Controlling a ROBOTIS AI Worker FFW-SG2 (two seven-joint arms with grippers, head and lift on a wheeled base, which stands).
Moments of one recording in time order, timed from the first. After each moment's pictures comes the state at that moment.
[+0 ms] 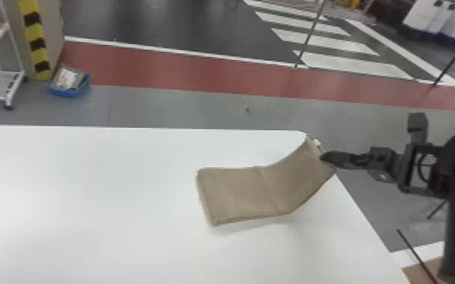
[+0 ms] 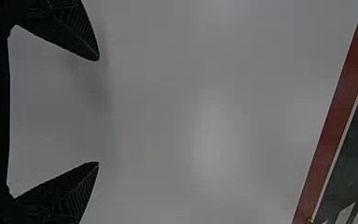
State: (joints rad) left arm 0.31 0.06 0.21 -2.39 0.02 1.52 -0.50; right arm -0.41 -0.49 -0.55 -1.52 -0.07 1.48 0.93
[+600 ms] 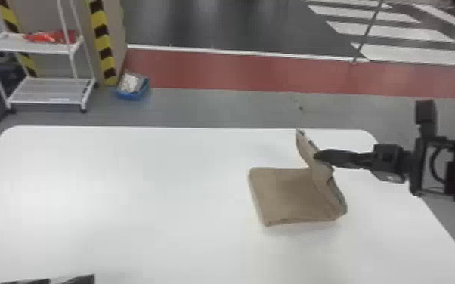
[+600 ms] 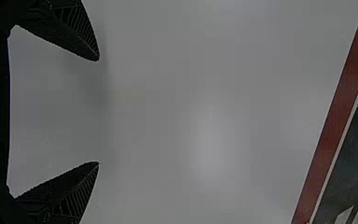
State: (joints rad) left arm 0.32 0.06 0.23 -2.40 0.03 1.52 -0.51; right arm -0.35 -0.28 -0.39 -1.76 -0.11 1.57 0.92
